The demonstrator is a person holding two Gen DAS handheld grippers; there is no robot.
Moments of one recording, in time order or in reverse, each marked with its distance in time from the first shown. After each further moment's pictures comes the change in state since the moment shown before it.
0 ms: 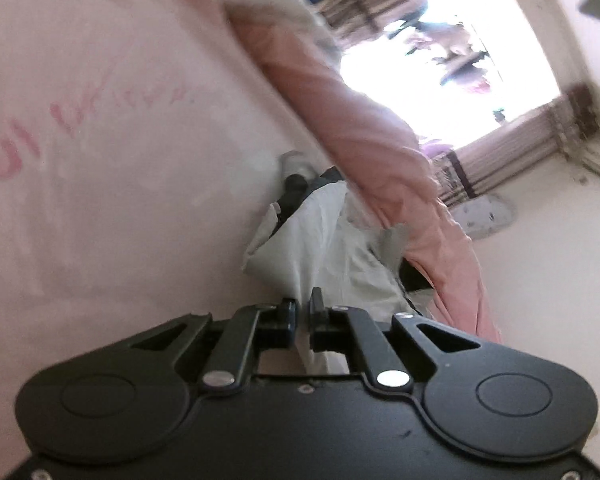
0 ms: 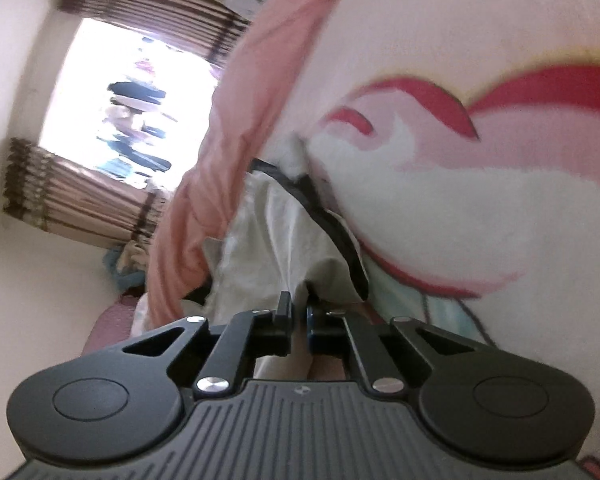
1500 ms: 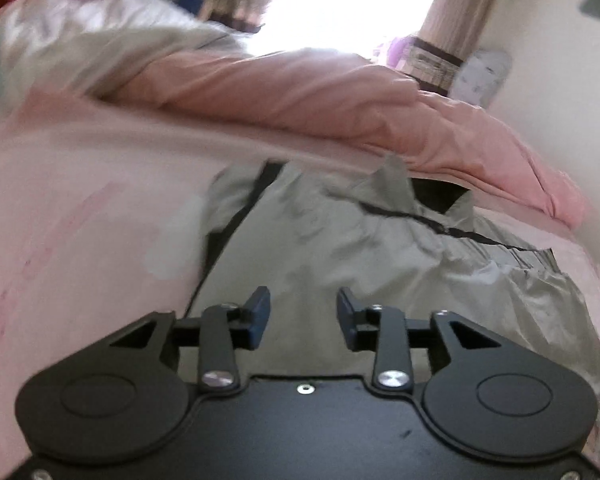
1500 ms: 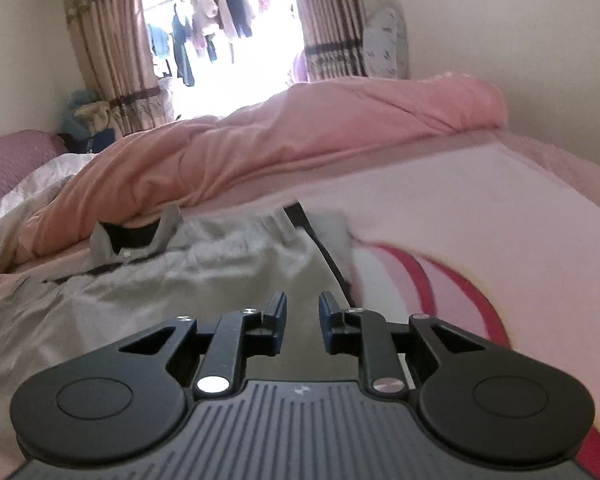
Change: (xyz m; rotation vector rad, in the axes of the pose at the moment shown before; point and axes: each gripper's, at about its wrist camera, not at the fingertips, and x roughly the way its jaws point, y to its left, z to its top) left arm 0.088 -0.091 0.002 0.649 0.090 0.181; right arm 0.069 0.110 0.009 -0.835 -0.074 -0.287
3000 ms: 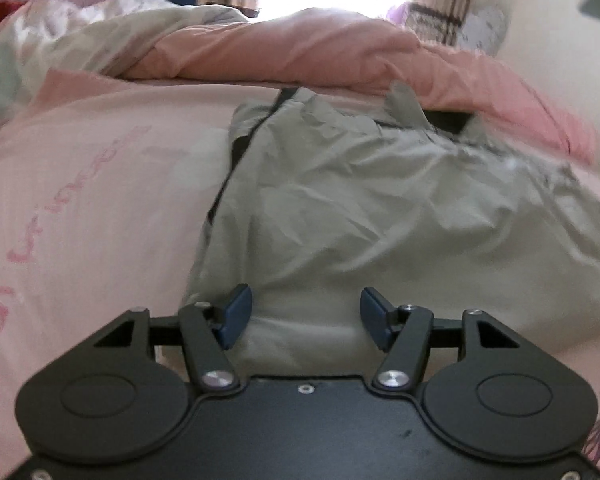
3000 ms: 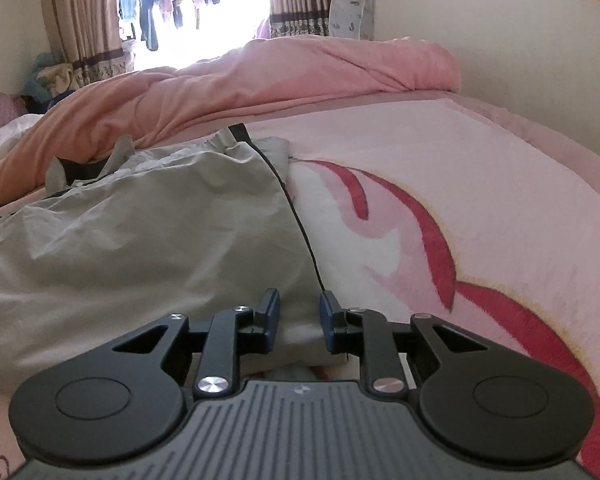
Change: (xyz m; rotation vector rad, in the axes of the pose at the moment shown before) left arm -0.029 0.018 -0.084 0.057 0.048 0.060; right arm -0.023 -0.024 -0.062 -0.010 0.090 -0.147
